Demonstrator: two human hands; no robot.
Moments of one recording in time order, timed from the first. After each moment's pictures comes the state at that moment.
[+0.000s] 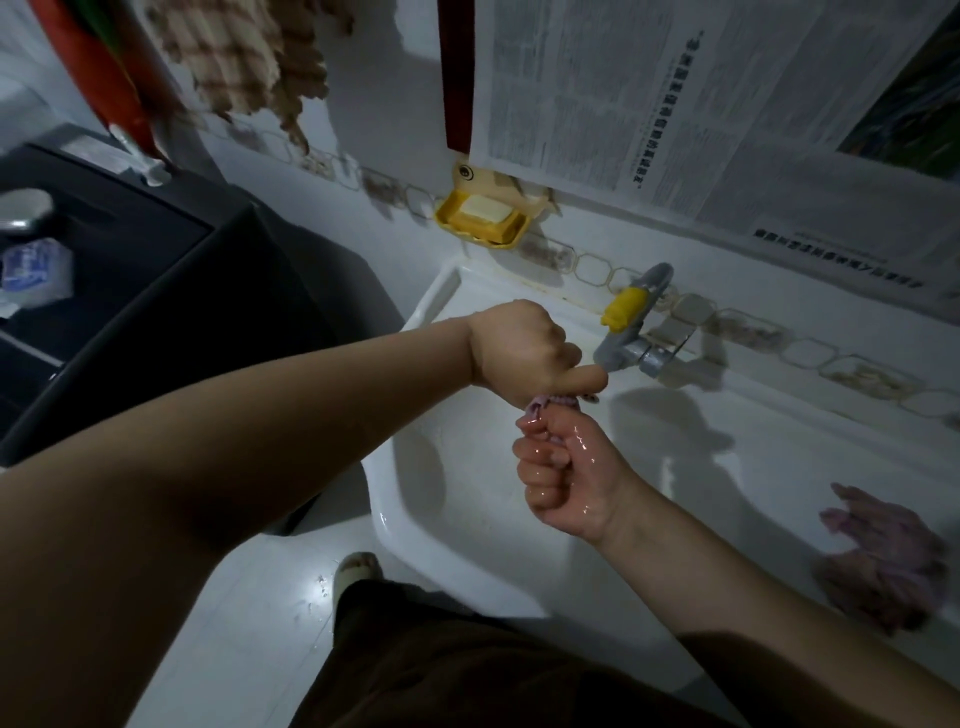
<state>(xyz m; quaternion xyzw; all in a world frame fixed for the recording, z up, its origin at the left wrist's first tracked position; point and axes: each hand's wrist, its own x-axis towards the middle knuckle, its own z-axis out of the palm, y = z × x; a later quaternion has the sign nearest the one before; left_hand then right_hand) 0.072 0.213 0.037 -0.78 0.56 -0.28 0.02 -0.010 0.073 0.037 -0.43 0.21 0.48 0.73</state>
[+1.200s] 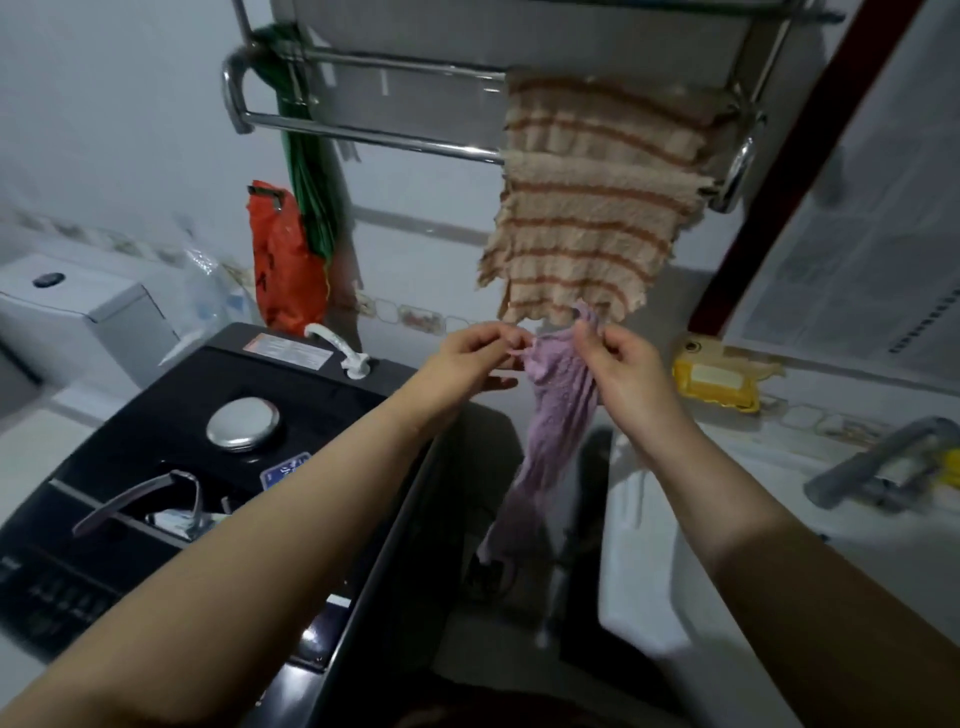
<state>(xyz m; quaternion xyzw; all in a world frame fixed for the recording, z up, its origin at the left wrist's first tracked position) 0.078 0.659 0.113 -0.68 0.07 0.07 -0.72 0.067 0.480 0.142 -0.83 -0.06 -0.04 0.56</state>
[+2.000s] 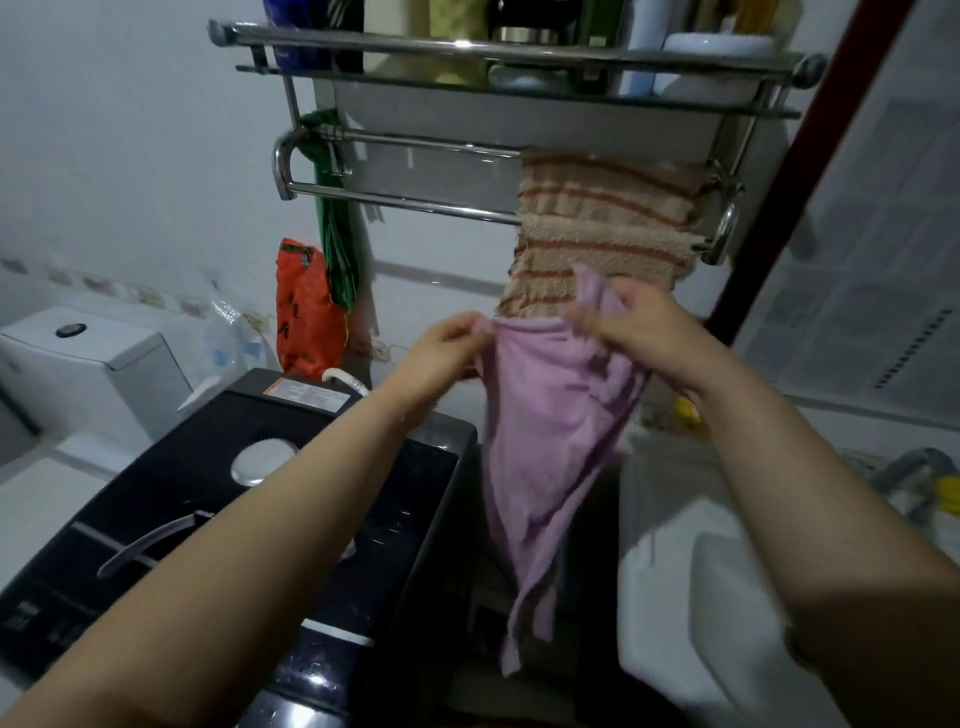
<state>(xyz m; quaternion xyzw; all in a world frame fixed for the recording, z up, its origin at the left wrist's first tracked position) 0.076 0.703 0.161 -0.75 0.09 -0.01 -0.66 0.081 0.487 0.226 -0.84 -0.17 0.02 0.51</state>
